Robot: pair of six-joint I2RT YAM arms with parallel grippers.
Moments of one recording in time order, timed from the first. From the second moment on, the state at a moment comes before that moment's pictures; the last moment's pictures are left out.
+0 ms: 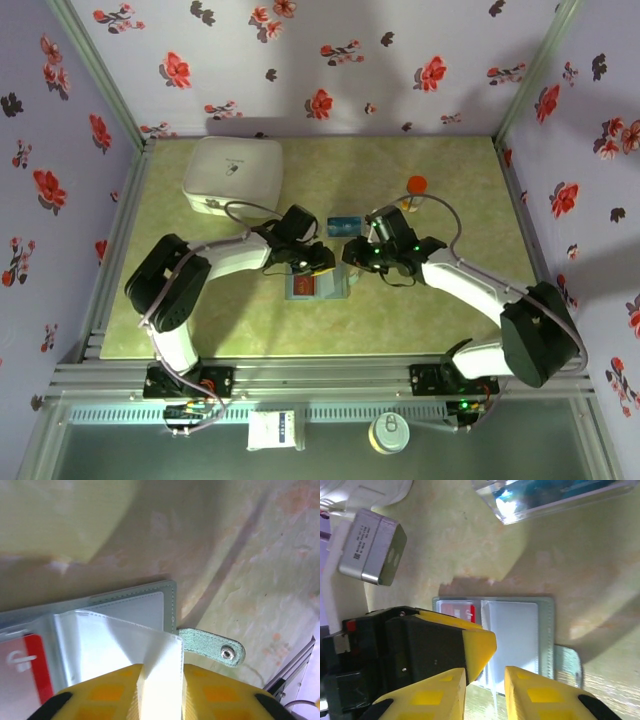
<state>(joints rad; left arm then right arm) -0.77 1.80 1.05 -0.23 0.41 -0.90 0.61 1.34 0.79 -0.31 -0.30 0.81</state>
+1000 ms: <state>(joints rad) -0.71 1.72 0.98 -0.20 0.44 -0.90 0.64 1.44 0.80 -0.31 -0.33 0.82</state>
